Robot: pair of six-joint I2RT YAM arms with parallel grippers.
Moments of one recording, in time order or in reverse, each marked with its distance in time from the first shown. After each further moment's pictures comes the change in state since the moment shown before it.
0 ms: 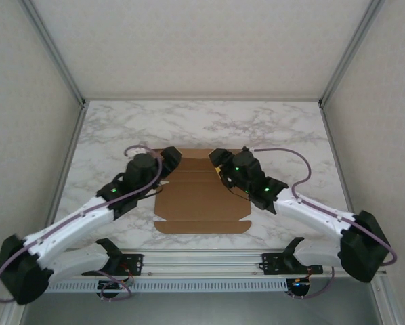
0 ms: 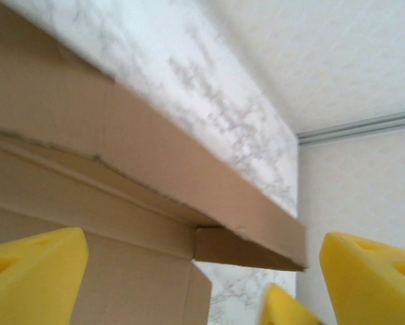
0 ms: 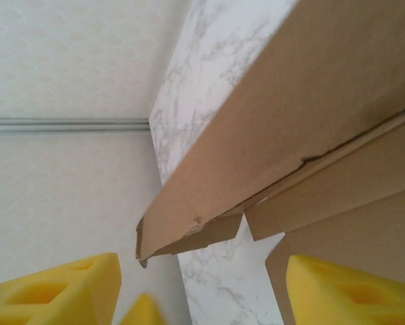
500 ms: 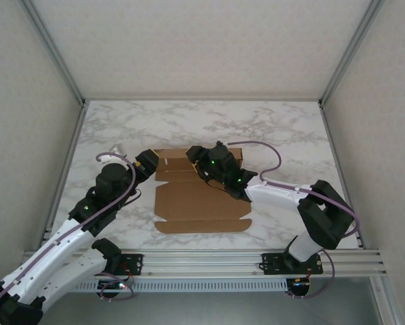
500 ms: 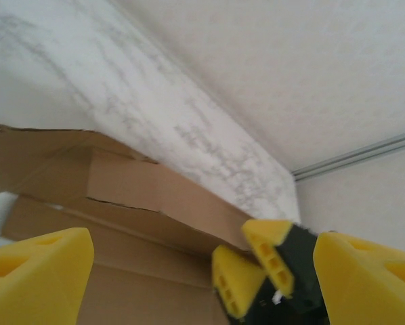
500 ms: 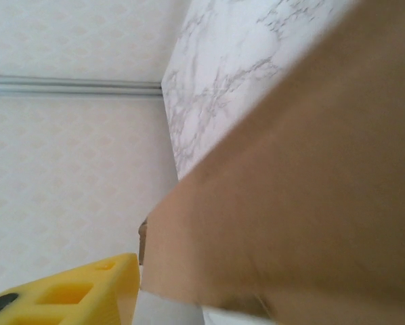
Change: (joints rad) left arm 0.108 -0.263 -0.073 -0.108 -0.024 0.165; right arm 0.047 0.338 0.154 0.245 -0.066 -0.013
